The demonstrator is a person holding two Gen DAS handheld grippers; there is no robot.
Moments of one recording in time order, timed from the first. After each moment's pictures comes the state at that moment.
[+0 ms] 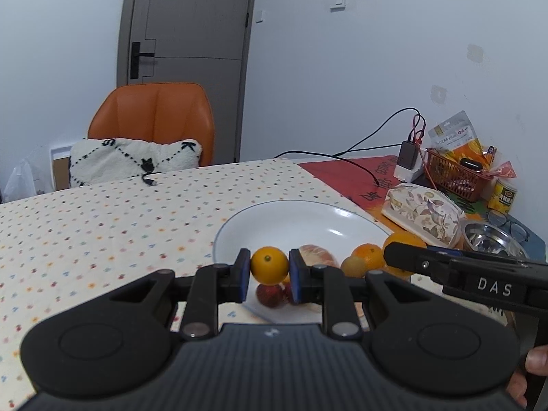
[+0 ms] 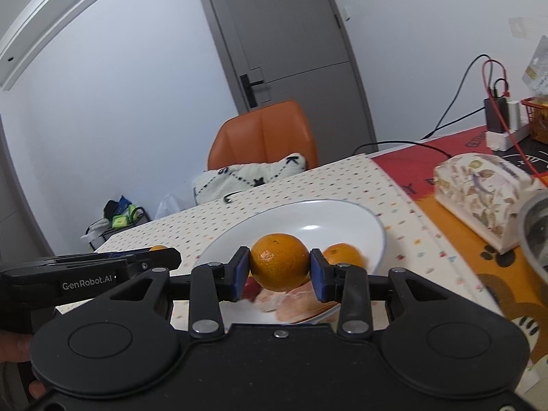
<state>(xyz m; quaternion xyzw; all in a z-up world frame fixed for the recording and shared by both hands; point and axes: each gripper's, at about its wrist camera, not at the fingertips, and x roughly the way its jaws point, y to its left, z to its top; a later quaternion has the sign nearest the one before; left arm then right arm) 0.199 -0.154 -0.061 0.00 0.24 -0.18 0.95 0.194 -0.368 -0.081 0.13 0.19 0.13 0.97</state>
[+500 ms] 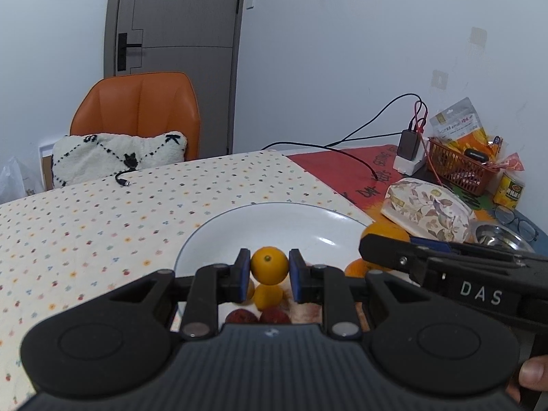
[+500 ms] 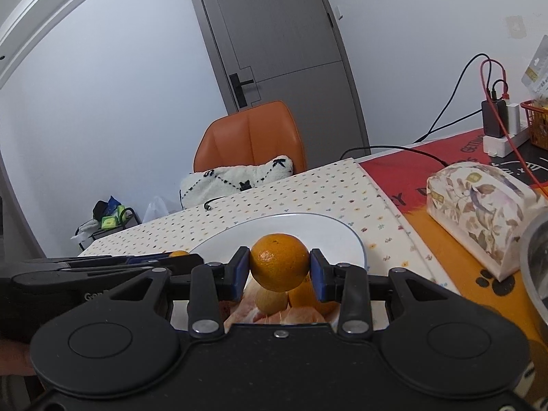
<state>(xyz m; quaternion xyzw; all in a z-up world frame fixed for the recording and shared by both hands) 0.240 -0.191 -0.071 0.01 0.26 -0.18 0.95 0.231 -0.376 -0.082 0.12 0.19 0.12 0.97</state>
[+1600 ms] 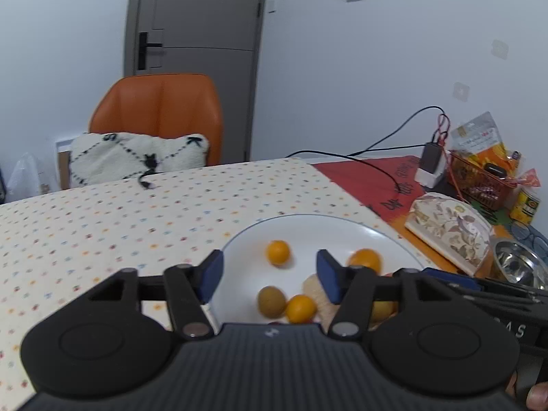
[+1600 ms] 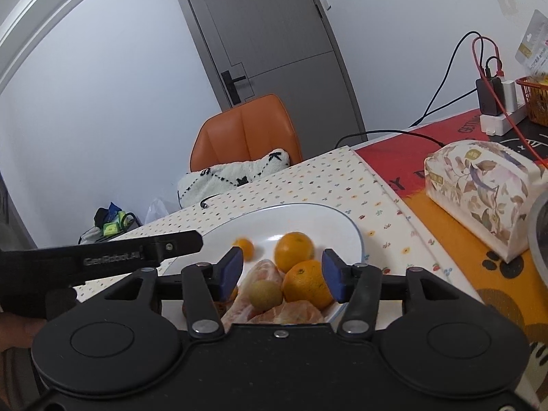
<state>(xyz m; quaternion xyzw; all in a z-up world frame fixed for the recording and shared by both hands) 0.246 -0.166 -0.064 -0.01 0.26 -0.14 0.95 0.234 -0.381 -0.094 0.16 0.21 0.12 0.96</state>
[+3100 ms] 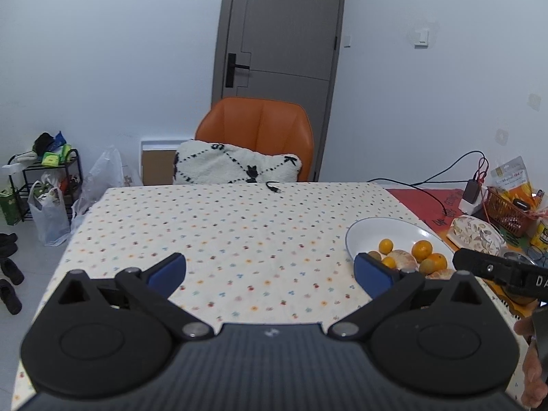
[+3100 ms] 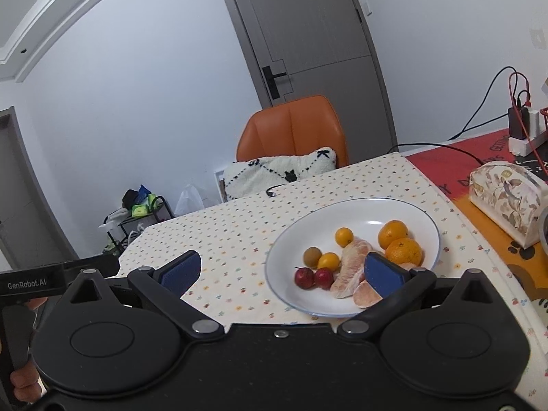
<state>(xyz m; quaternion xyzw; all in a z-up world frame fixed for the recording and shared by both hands) 0.101 -0.027 -0.005 -0.04 0.23 -0.03 0.97 0.157 -0.308 -0.040 0.11 0.20 0.16 0.96</state>
